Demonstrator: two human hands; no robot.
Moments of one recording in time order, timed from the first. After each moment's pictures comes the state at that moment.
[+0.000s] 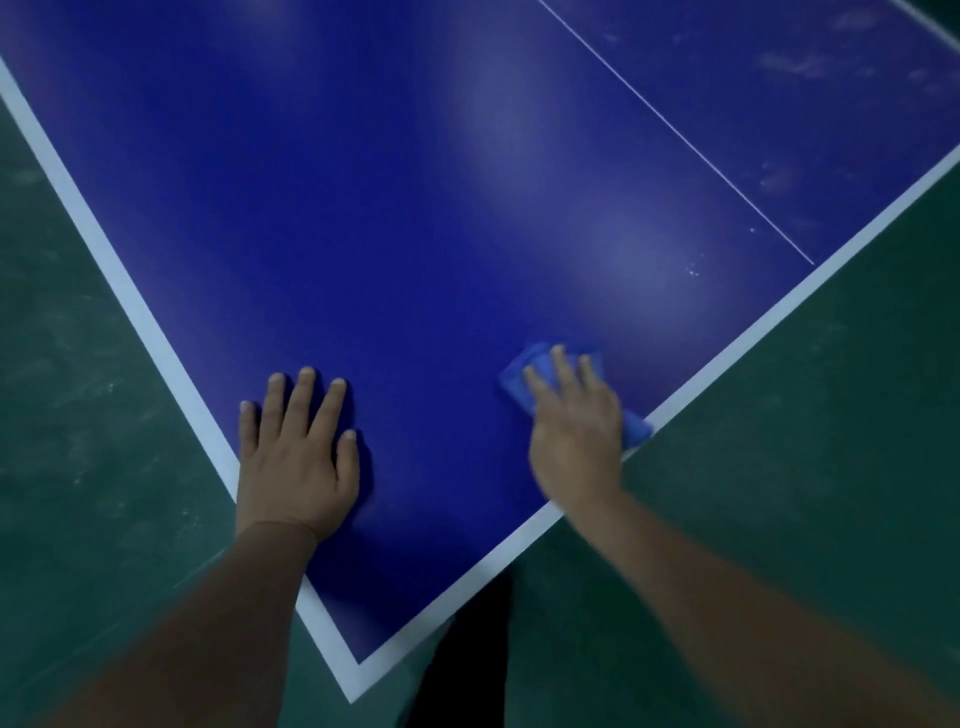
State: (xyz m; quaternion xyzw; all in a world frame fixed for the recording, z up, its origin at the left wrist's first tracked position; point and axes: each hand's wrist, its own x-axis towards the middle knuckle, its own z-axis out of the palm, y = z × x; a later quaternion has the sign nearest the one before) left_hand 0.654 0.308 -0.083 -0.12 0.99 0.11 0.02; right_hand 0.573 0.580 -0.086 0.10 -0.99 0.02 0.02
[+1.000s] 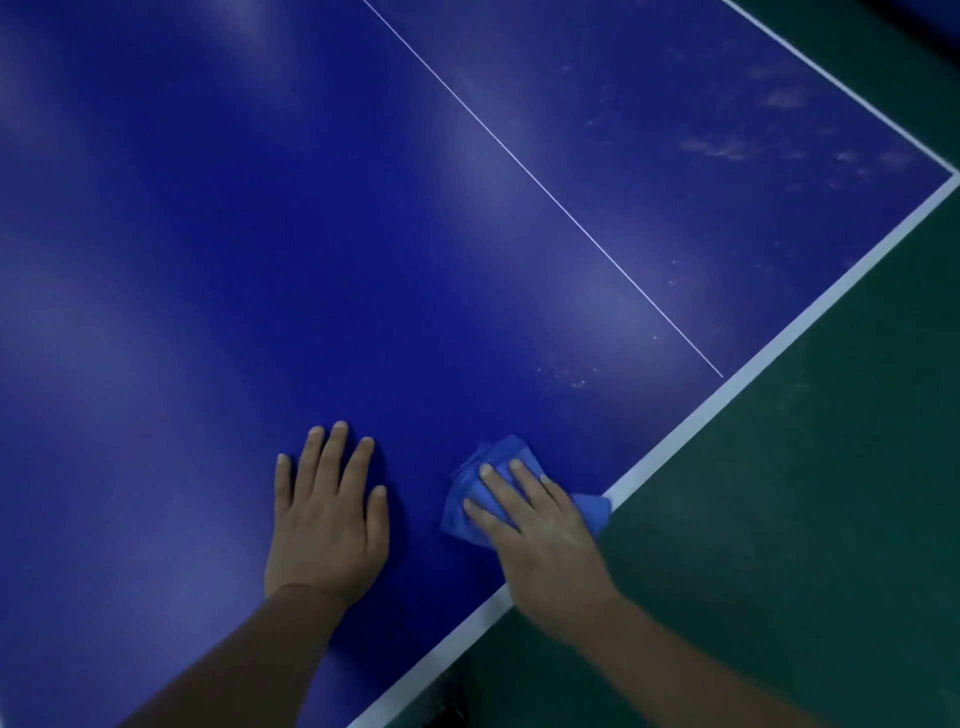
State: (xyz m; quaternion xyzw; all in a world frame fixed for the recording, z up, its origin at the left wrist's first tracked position) left_hand 0.513 0.482 -0.084 -0.09 0.98 0.14 0.03; right_hand 0.491 0.729 -0.087 0.31 -0.95 0.02 -0.03
